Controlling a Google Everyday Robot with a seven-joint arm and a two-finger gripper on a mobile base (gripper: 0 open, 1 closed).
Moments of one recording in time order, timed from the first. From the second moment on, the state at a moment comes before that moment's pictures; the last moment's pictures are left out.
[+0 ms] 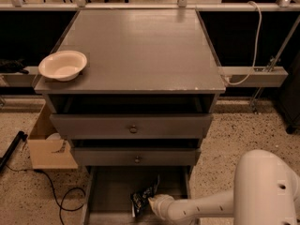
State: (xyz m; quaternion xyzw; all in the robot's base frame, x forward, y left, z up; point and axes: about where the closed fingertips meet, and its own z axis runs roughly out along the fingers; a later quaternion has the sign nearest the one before) arm 0.484 -0.016 0.210 -0.22 0.91 0.17 0.31
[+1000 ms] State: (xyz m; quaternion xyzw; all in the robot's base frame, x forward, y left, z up) arm 0.463 -0.036 0.269 -0.26 0.89 0.23 0.30
